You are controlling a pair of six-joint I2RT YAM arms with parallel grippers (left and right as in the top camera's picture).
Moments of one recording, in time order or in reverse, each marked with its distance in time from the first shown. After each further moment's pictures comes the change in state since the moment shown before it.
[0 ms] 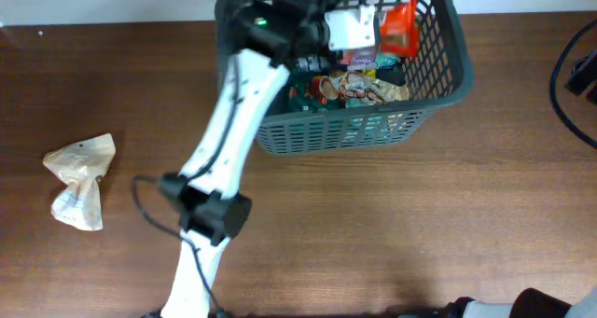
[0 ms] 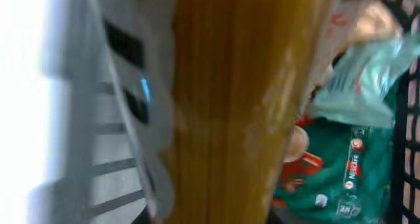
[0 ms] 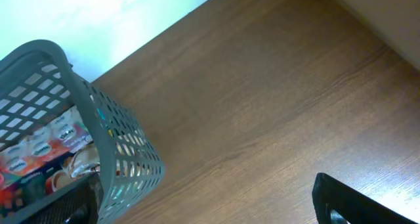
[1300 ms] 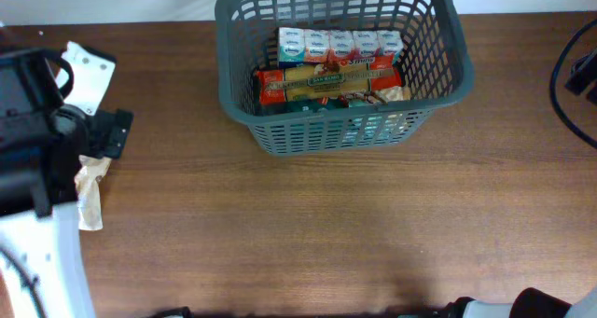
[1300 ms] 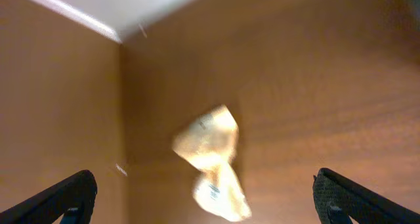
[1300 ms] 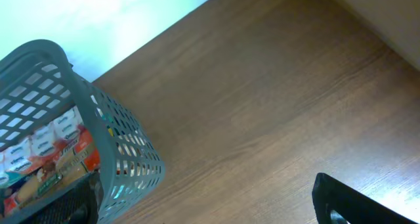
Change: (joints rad) left arm 0.747 -1.008 -1.042 0.083 -0.228 -0.424; right arm 0.000 0.001 0.000 0.000 0.000 0.000
